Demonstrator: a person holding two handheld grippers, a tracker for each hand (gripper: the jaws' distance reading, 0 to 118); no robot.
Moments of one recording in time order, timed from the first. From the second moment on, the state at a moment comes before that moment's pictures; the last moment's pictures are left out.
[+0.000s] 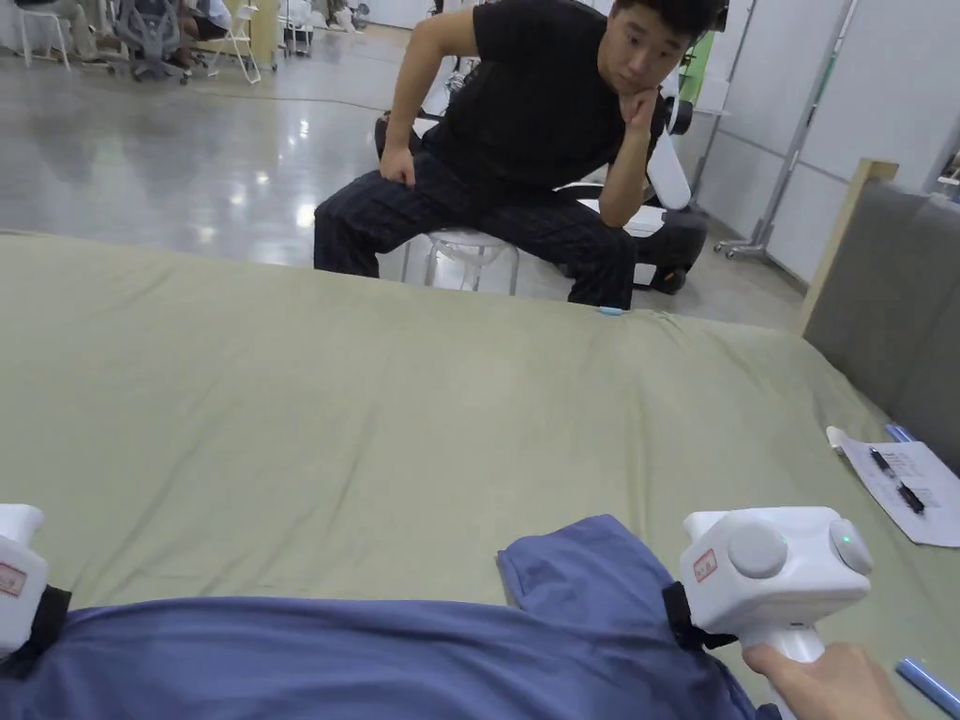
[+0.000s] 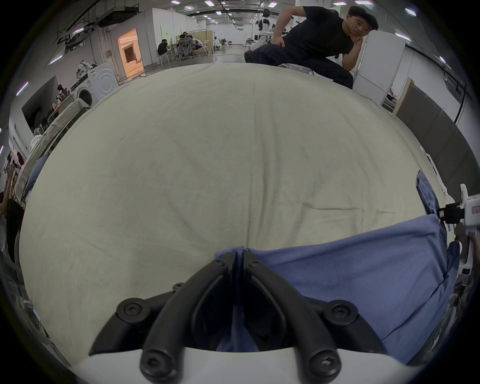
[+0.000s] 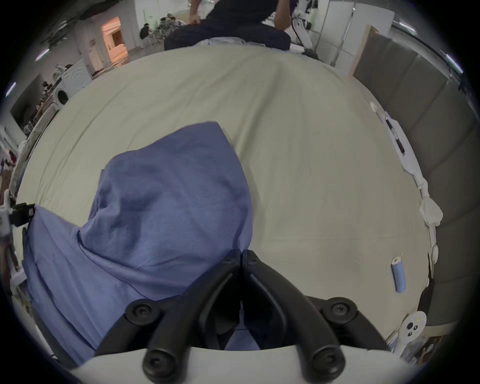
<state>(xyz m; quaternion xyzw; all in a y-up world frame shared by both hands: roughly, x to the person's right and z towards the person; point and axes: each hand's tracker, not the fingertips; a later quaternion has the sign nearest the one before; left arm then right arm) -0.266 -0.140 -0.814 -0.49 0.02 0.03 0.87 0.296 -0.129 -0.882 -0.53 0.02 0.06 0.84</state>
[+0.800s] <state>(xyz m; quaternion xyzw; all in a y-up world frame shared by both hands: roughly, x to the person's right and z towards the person) -0.304 -0.122 -0.584 -0.41 -0.07 0.09 0.90 0.329 -0.101 -0.580 -0.43 0.04 -0.04 0.90</state>
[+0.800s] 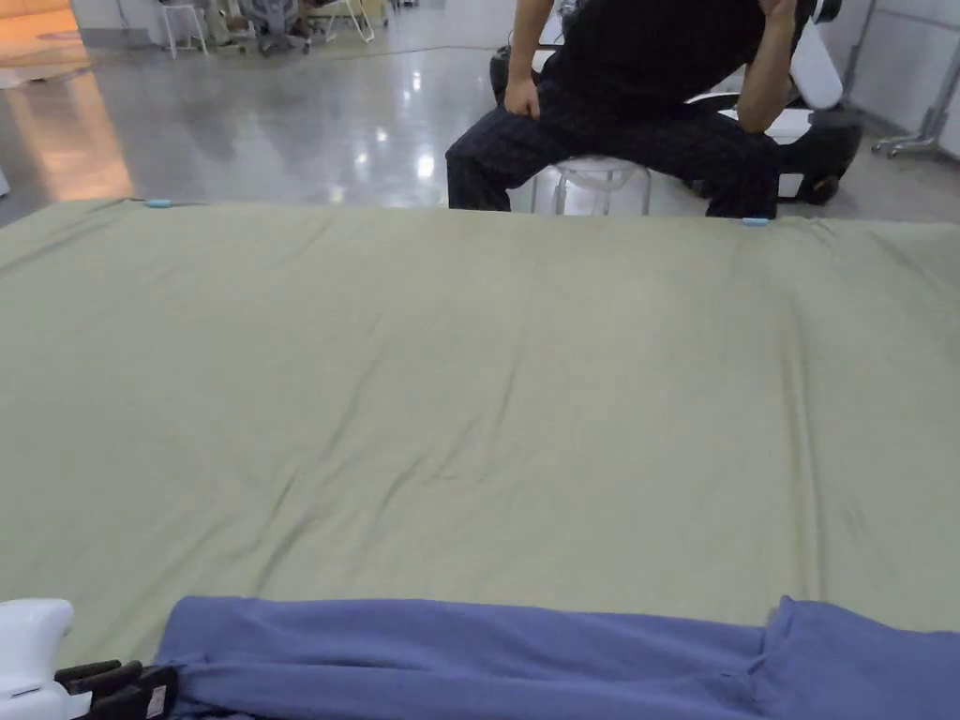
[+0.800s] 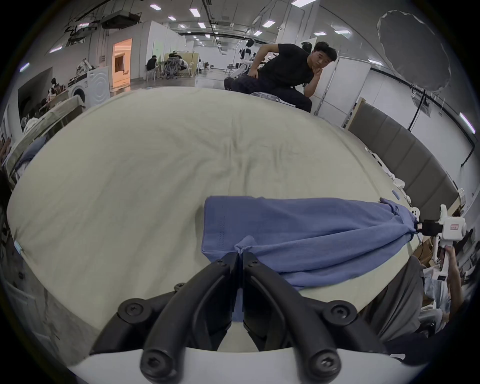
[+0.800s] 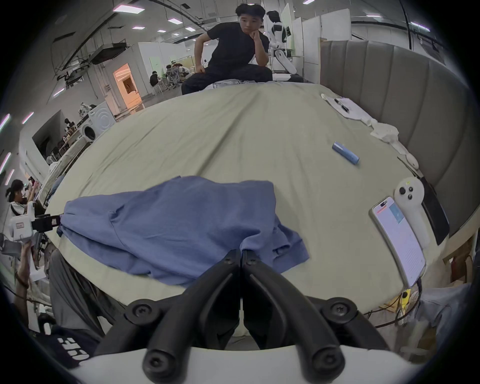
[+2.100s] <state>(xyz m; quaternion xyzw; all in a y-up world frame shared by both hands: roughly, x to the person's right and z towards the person) -0.191 -0.063 -0.631 -0.26 -0.10 0.07 0.96 0.179 -0.078 -0.660 -0.31 0.06 0.01 0.95</state>
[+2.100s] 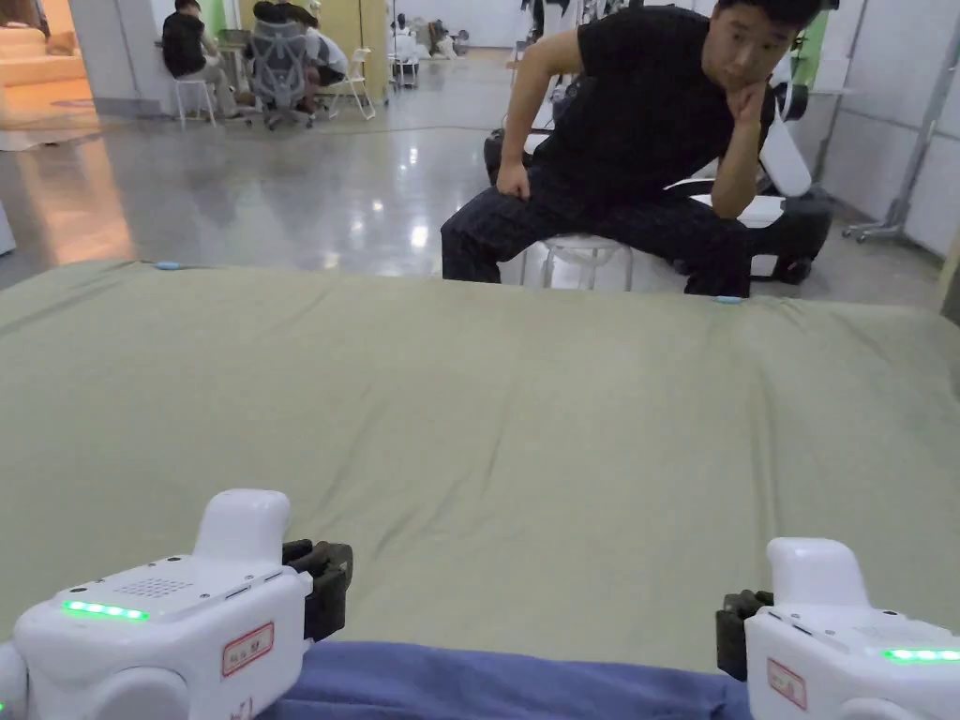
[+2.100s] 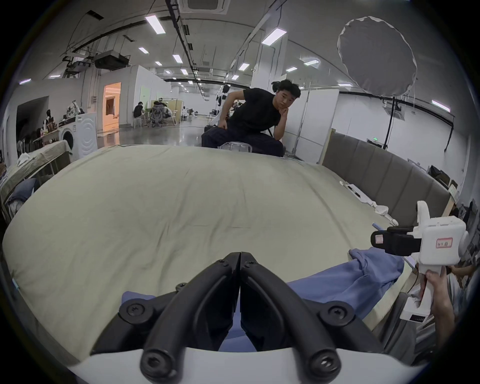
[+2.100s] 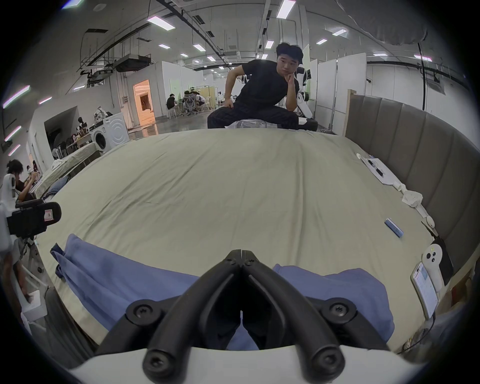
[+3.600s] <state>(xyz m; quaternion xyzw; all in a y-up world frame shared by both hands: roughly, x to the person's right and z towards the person) -0.342 -0.205 -0.644 -0.38 -0.19 0.53 0.73 0.194 -0.084 -0.627 -0.35 0.07 -0.04 0.94</state>
